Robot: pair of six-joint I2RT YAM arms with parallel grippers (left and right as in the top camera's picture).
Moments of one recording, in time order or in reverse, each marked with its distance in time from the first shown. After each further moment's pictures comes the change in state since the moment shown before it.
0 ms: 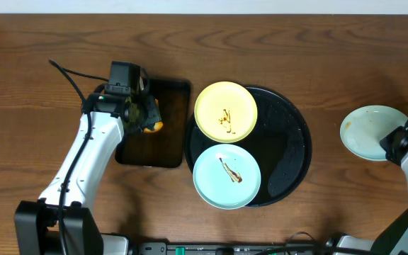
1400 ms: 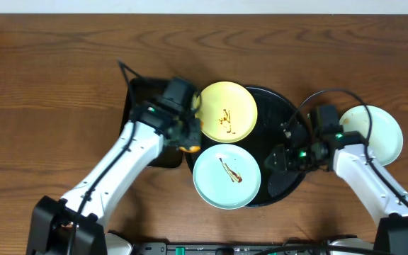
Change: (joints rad) left arm -0.364 0.000 -0.002 -0.063 0.016 0.045; right arm 0.683 -0.053 -0.133 -0.190 -0.825 -0.256
